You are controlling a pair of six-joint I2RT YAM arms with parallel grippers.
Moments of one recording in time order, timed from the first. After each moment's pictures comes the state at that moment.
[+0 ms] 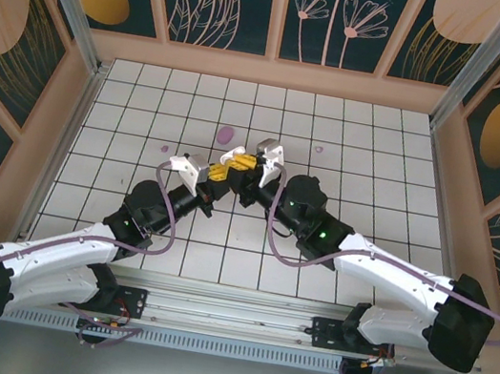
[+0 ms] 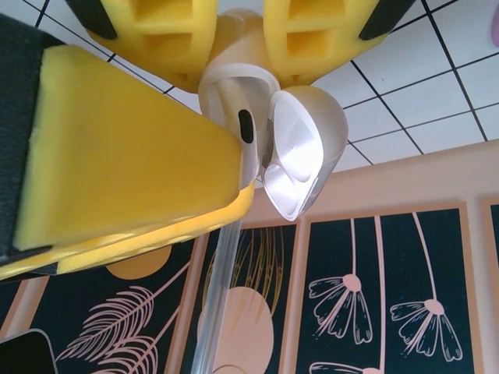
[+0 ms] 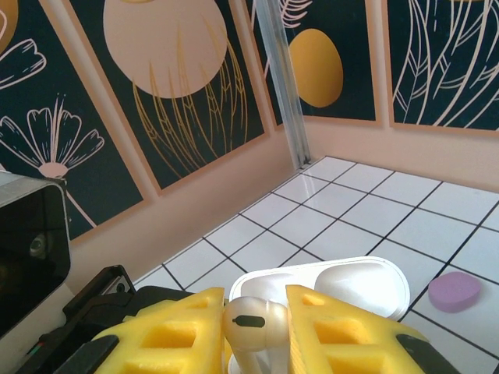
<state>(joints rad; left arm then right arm) -0.82 0.98 0.42 0.65 -0.02 -0.20 1.02 1.23 0.84 0.37 0.06 0.27</state>
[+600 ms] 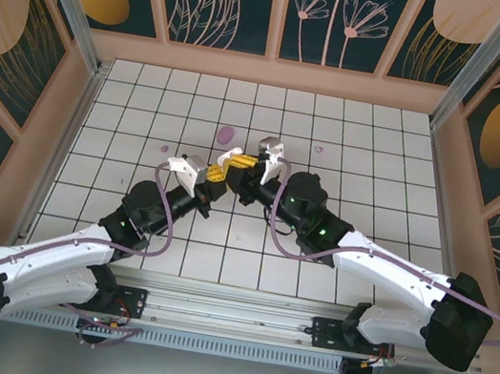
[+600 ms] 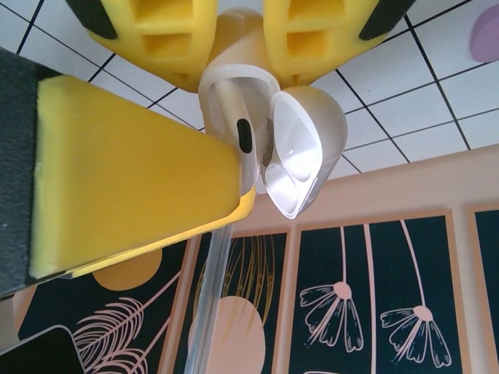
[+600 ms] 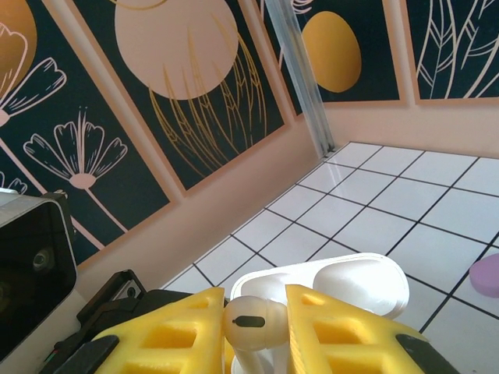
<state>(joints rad) -0.82 0.94 0.42 0.58 -0.04 -0.18 0.99 1.24 0.84 0.38 -0.03 0.38</state>
